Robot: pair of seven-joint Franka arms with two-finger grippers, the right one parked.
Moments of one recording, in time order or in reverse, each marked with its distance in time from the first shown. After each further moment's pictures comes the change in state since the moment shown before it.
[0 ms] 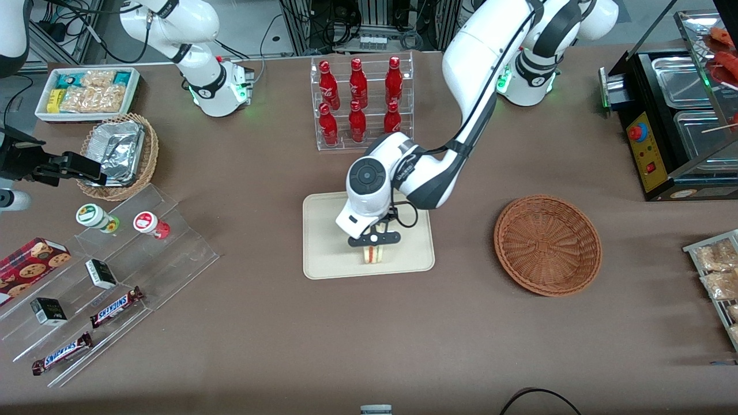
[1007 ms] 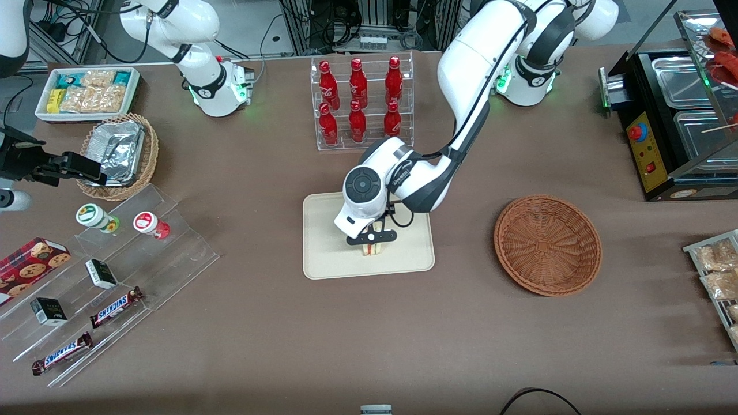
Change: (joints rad) arm 0.001 0.037 -0.001 0.019 -0.027 -0.050 -0.008
